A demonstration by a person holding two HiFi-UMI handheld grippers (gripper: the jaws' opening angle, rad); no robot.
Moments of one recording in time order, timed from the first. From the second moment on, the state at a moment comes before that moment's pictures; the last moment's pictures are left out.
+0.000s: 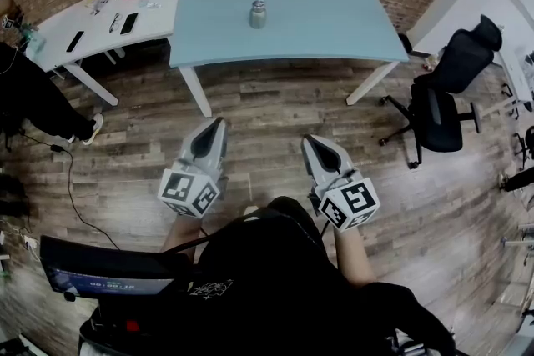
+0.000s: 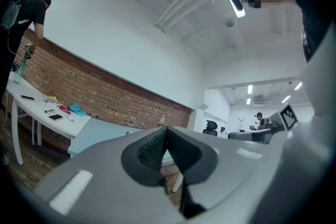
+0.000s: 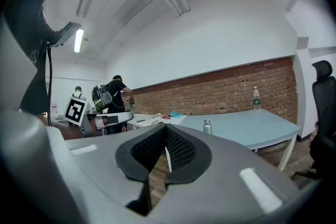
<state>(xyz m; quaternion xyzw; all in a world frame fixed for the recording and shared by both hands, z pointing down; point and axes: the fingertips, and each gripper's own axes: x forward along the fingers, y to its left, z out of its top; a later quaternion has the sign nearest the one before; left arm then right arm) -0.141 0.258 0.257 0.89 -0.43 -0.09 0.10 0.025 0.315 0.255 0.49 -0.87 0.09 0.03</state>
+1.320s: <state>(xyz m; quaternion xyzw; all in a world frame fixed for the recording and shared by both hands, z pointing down) -0.098 0.217 0.254 0.88 -0.45 -0.07 0.09 0.056 0.252 0.261 0.45 -0.89 0.11 0.01</state>
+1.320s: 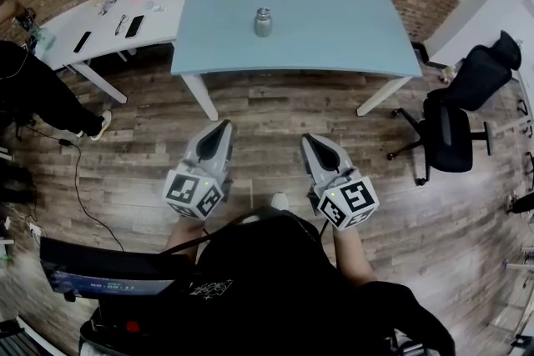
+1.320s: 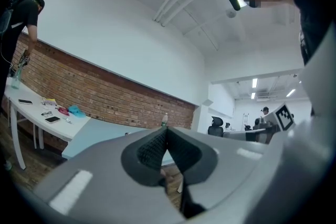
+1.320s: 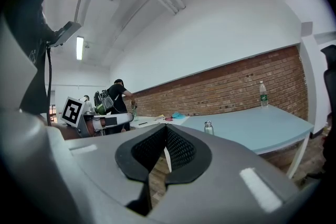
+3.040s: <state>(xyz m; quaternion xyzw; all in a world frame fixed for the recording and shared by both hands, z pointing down) -0.040 0.156 0.255 0.85 -0.51 -0.06 0.09 0.113 0.173 0.267 0.39 -0.91 0.12 0.02</state>
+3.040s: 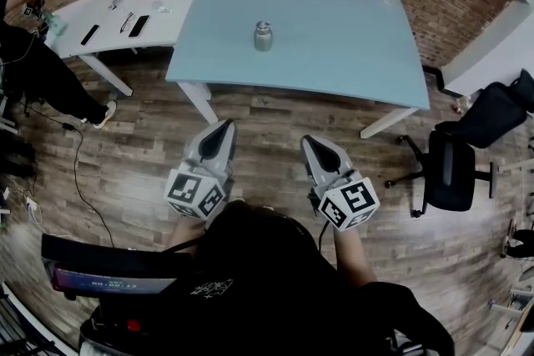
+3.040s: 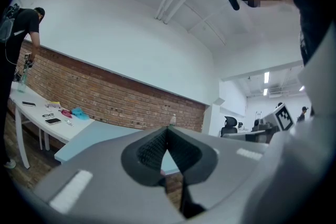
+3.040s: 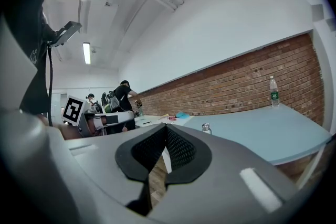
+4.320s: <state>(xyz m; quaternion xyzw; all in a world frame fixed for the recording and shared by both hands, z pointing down) -0.067 0.094 0.243 0.87 -0.47 -0.07 0.08 0.088 0.129 0.255 0.42 -0.90 0.11 0.02</state>
